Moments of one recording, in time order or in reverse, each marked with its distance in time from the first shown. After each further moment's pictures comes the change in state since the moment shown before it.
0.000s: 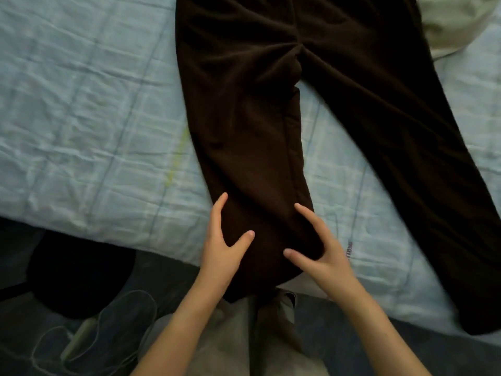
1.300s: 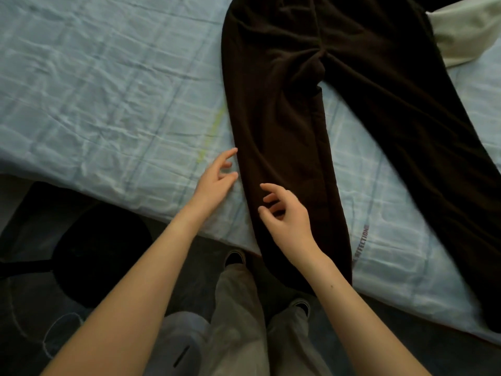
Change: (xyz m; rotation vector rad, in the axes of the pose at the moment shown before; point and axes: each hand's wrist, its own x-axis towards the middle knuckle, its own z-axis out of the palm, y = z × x) left_hand 0.061 0.005 -0.062 0.110 -0.031 0.091; right_hand 0.025 -0.024 0.093 -0.168 0.137 -0.094
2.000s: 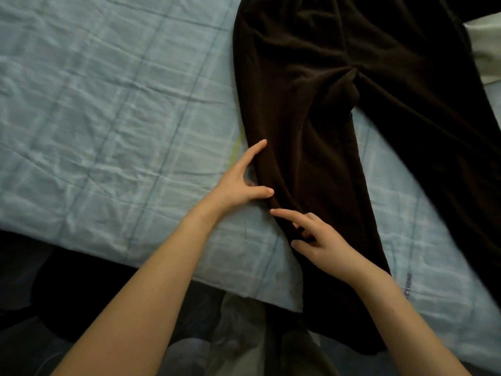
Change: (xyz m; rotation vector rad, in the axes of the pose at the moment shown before) left_hand 0.110 0.014 -0.034 -0.243 -0.408 0.059; right_hand 0.085 -0.013 -0.016 -0.253 -0.477 0.158
